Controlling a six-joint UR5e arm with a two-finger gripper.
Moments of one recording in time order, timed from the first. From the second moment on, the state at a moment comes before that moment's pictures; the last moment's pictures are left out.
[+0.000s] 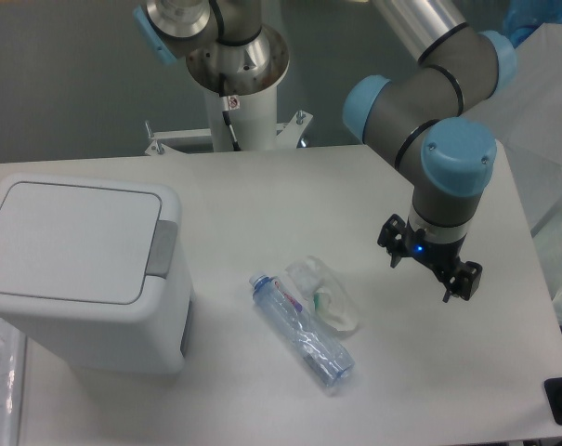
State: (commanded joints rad) arm 2.64 -2.03 -1.41 -1.15 1.58 1.35
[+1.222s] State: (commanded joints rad) arm 2.54 -1.90 -1.43 -1.15 1.26 0.91
